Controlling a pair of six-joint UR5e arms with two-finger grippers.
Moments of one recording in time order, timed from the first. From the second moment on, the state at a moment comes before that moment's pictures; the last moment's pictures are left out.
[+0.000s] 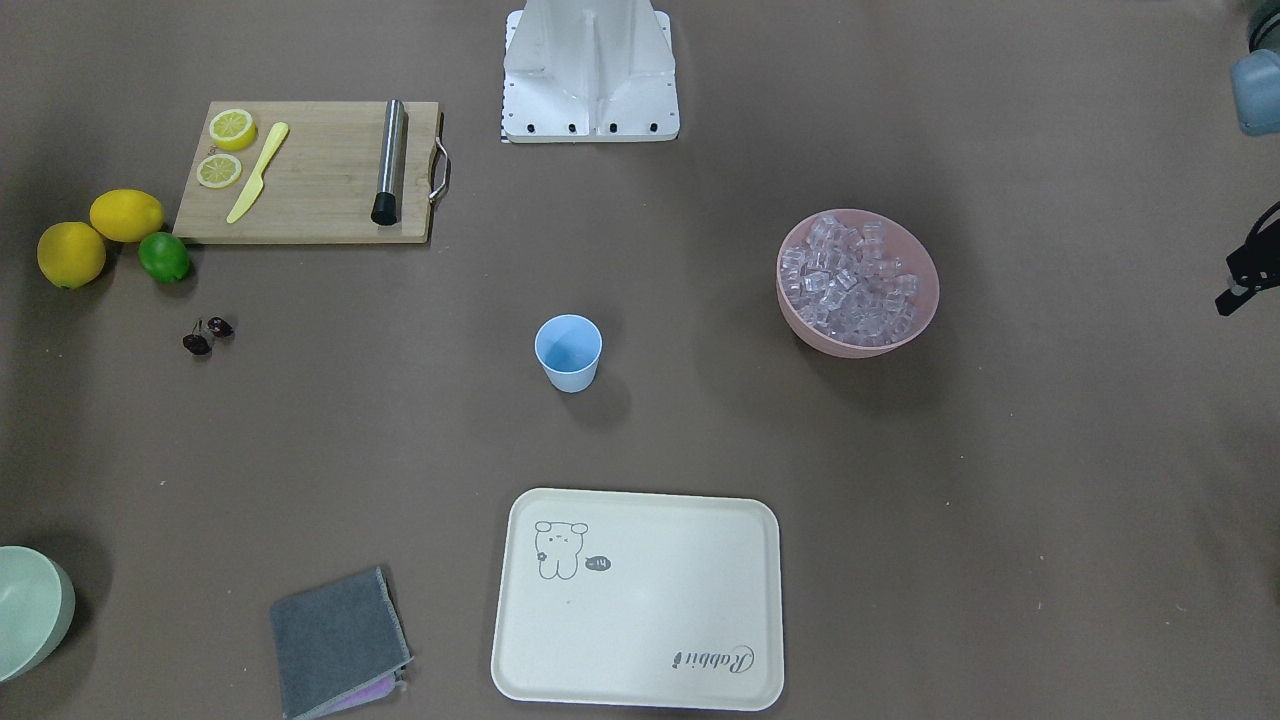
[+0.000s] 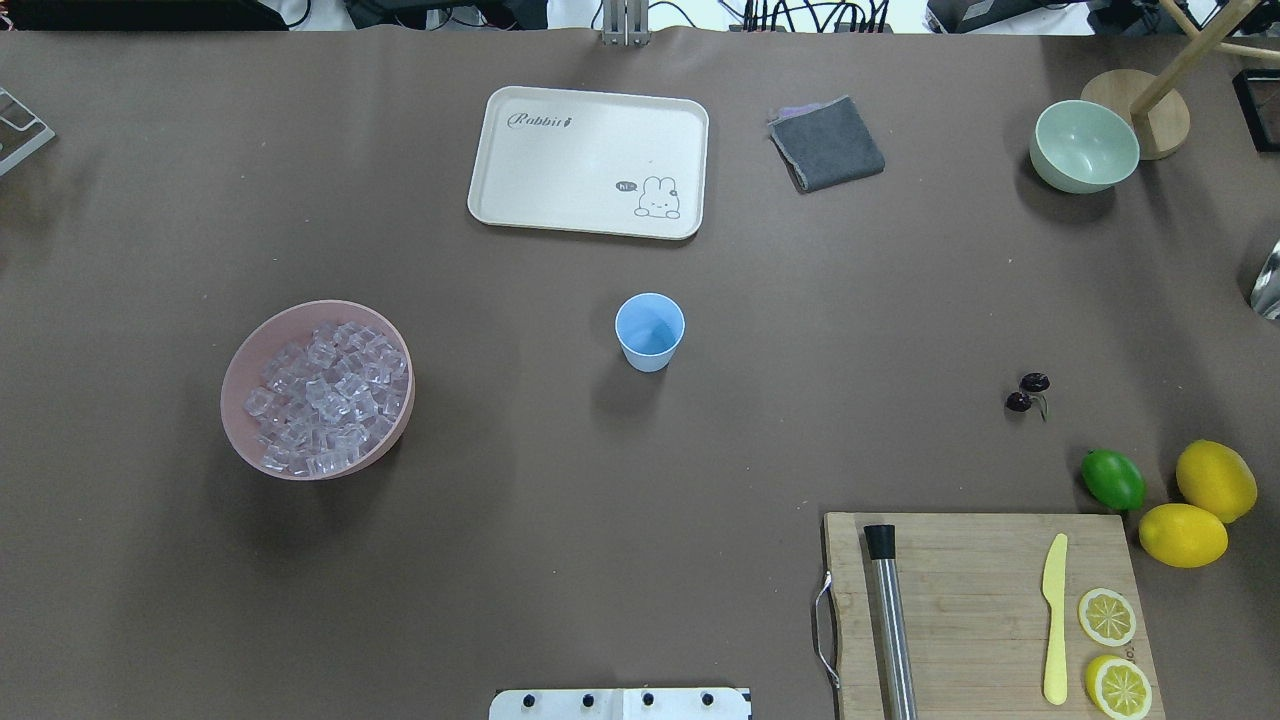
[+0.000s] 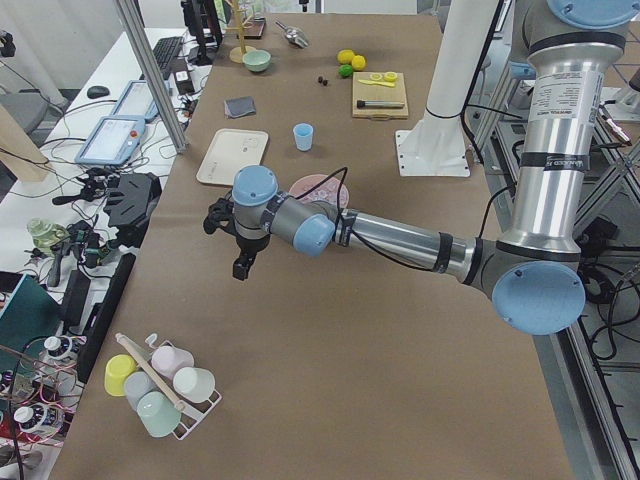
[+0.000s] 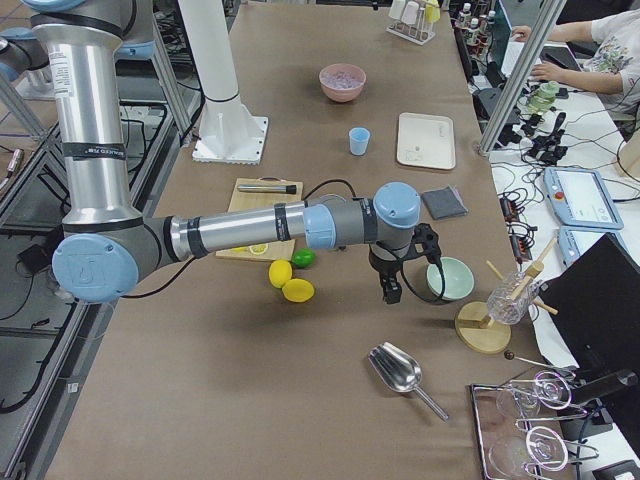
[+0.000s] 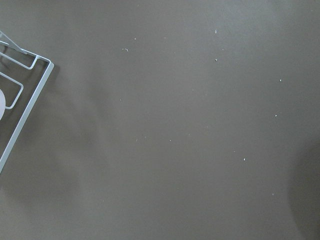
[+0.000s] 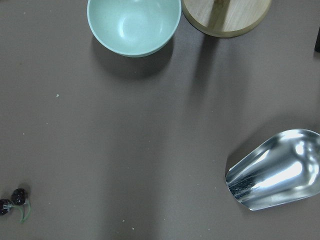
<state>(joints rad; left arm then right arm) -1.39 -1.65 -1.71 -1.86 -2.36 -0.18 1.50 -1.51 1.70 -1.59 2.39 -0.08</state>
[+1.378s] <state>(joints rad) -1.19 -1.82 -1.74 -1.82 -2.21 -0.33 1.50 -1.50 1.71 -1.59 2.40 -0.08</state>
